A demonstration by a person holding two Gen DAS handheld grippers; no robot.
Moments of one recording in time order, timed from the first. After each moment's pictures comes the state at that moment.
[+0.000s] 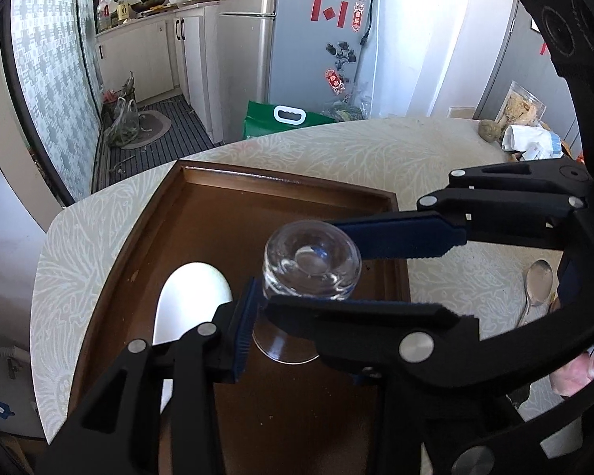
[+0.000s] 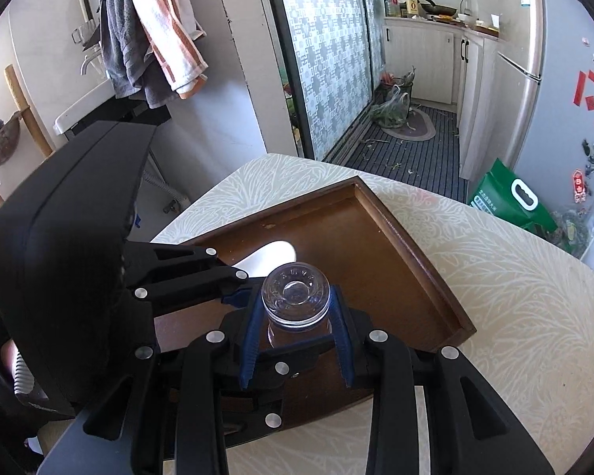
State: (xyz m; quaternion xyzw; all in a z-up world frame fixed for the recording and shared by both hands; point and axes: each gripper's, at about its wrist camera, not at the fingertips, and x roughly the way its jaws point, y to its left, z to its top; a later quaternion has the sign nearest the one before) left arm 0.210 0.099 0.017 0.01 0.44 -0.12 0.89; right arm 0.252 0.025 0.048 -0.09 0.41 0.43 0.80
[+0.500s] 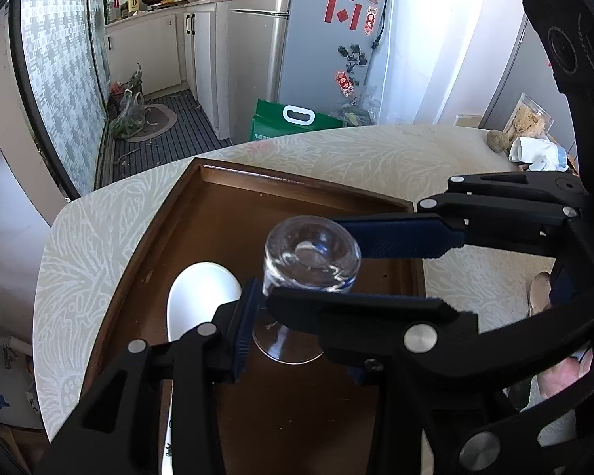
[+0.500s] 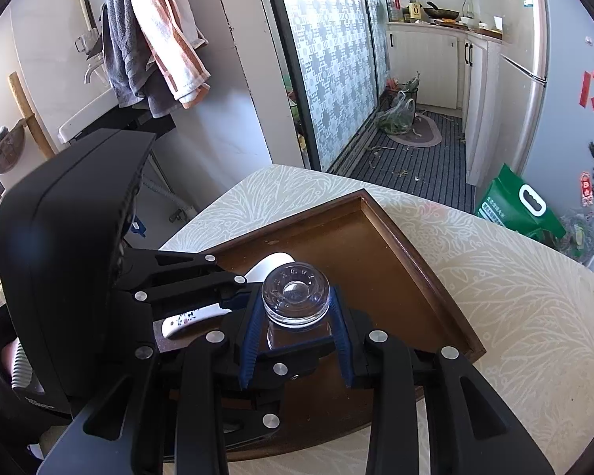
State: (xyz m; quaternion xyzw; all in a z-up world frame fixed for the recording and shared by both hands) left arm 0.216 0.112 0.017 -0.01 0.44 -0.11 0.89; right arm 0.260 0.030 0.046 -0.08 0.40 0.45 0.80
